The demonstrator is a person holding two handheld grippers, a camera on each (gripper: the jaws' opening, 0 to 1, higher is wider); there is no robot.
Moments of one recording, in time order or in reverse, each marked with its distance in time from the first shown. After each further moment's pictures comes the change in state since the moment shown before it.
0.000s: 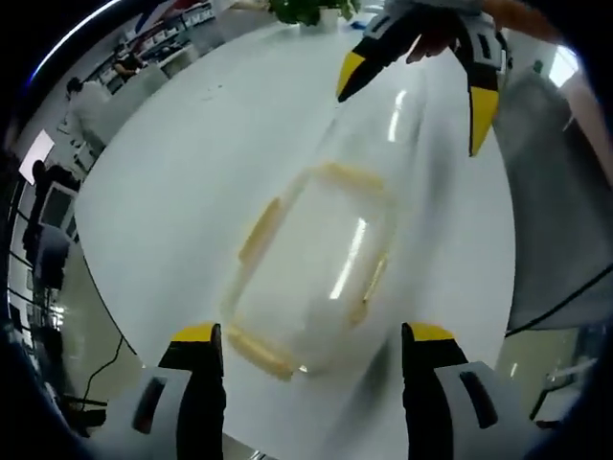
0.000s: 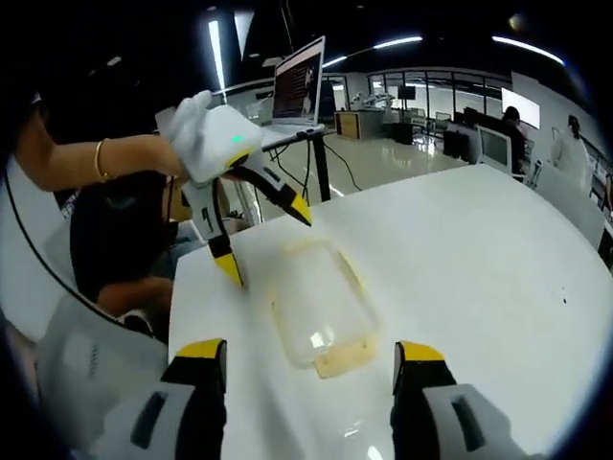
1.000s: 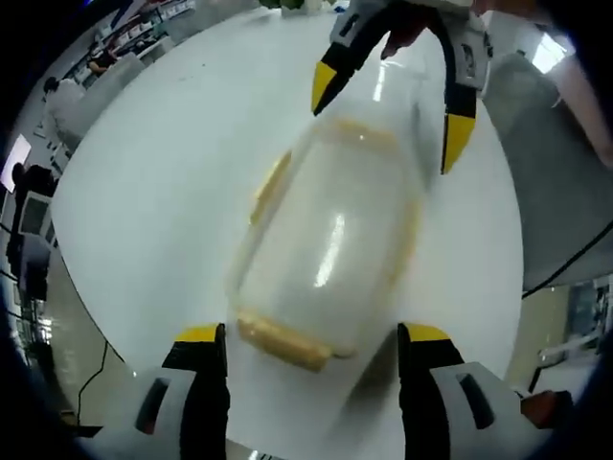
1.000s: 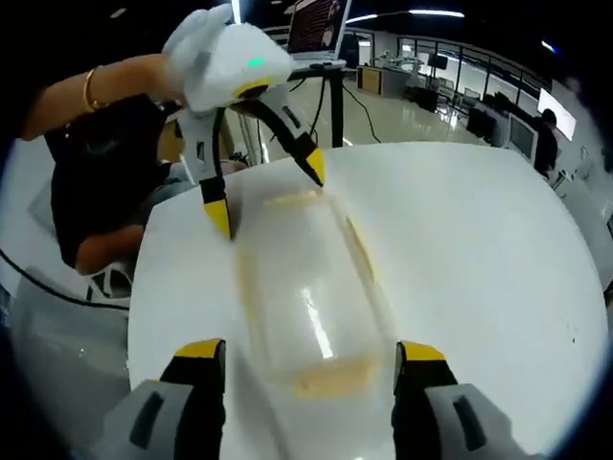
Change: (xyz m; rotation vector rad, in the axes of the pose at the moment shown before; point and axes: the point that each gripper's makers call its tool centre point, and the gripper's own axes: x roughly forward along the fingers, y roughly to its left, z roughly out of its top) left arm 0.020 0.021 -0.026 0.023 0.037 -0.111; right arm 0.062 -0.016 -0.024 -0.125 0.294 0.009
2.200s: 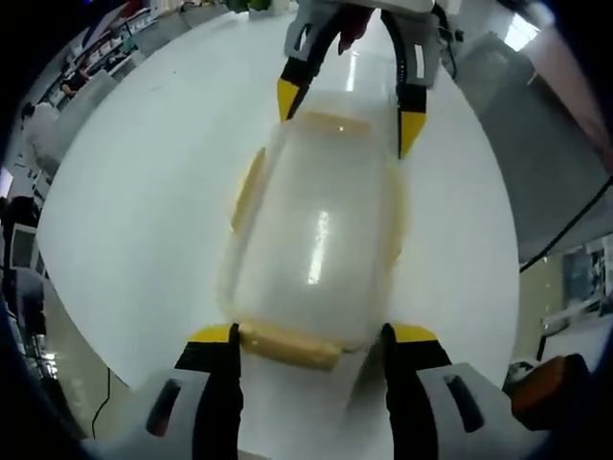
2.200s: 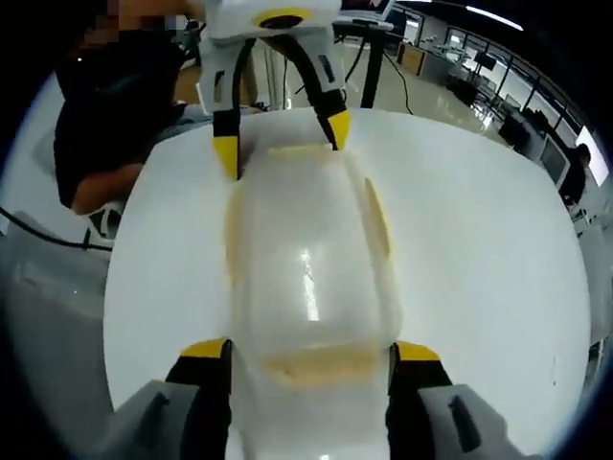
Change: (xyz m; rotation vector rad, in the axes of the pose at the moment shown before) left arm 0.002 -0.001 -0.003 0.119 0.022 -0.066; right arm 0.007 -0.015 -0.020 -0.172 0.175 0.010
